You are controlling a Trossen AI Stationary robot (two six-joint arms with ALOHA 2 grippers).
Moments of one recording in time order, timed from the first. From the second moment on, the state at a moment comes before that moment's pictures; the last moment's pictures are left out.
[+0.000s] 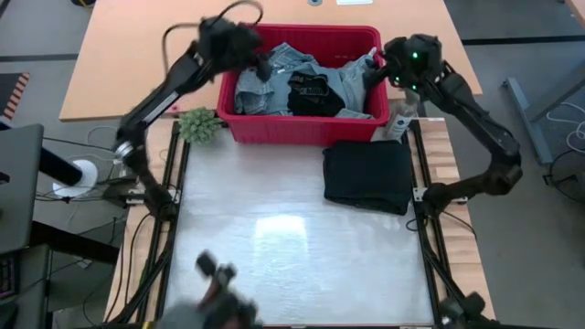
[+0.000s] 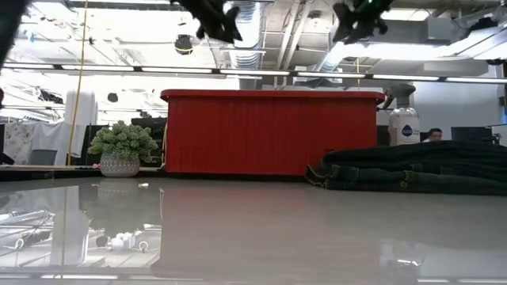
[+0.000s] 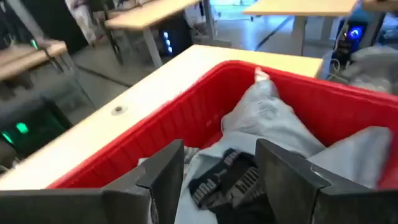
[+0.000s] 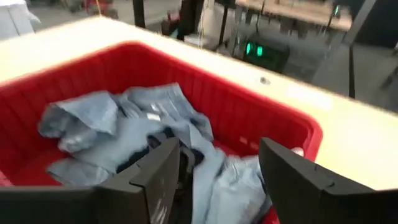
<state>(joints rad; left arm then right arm) 0.80 1.75 1.99 -0.47 0.01 0.20 -0.84 1.30 1.56 -0.57 0.20 -0.05</state>
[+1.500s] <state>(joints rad) 1.01 2.42 2.29 -0.56 -0.26 -0.23 -0.86 1.56 1.56 -0.65 0.01 0.05</state>
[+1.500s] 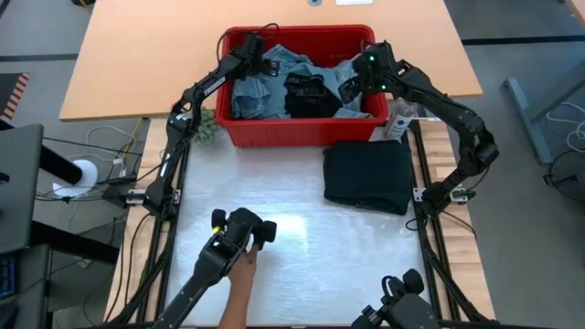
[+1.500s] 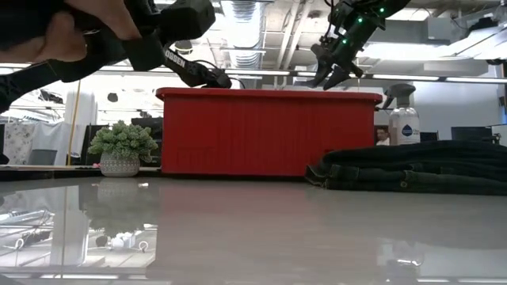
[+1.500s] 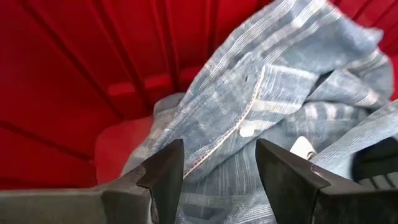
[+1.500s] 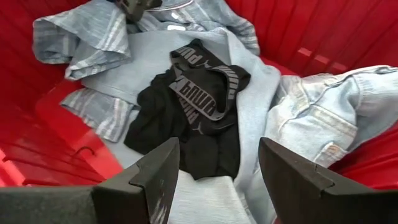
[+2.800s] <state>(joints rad) 0.93 2.27 2.29 -0.79 0.01 0.77 -0.86 1.56 1.56 -0.60 -0.03 -0.11</state>
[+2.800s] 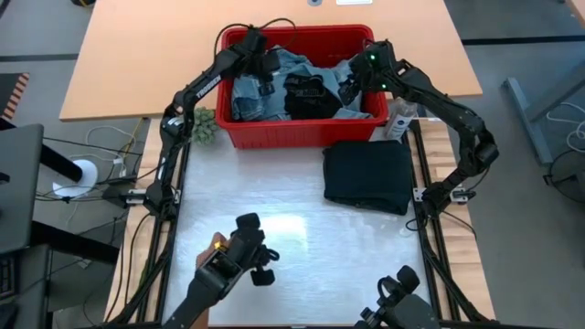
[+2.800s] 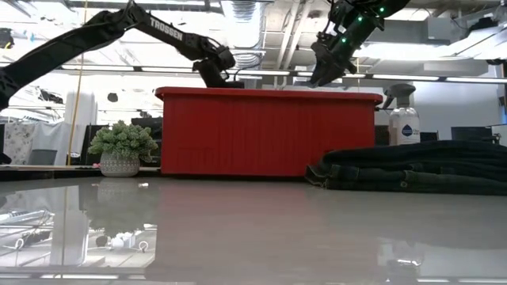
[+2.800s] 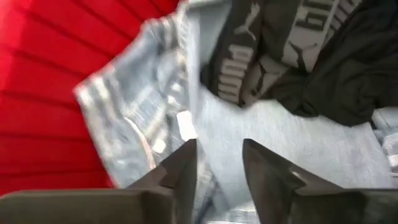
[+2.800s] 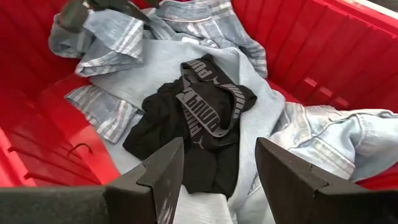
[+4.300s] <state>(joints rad) 0.88 2.24 2.35 -0.70 -0.50 0.94 -0.95 1.60 1.56 -0.44 -0.12 -0.10</state>
